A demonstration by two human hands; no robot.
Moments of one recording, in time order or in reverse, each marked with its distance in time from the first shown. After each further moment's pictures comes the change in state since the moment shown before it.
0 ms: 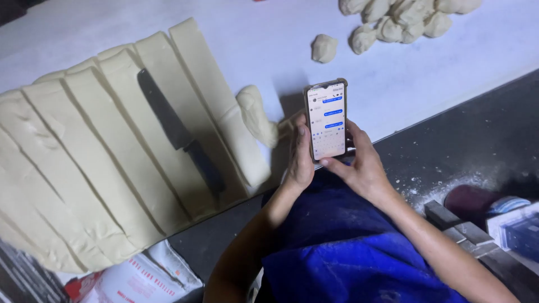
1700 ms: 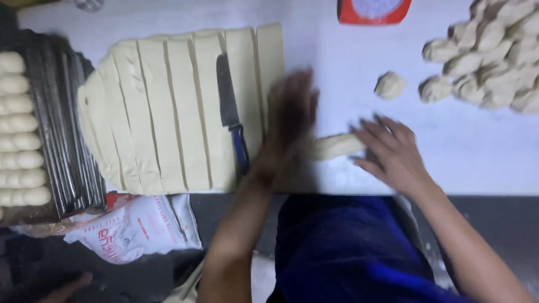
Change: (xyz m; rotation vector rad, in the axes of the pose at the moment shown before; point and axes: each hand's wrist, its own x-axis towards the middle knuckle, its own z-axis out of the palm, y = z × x) left_hand 0.106 0.027 -0.088 1.653 0.109 0.137; right_hand 0.146 0.056 -0.025 -0.423 -0.092 -1.128
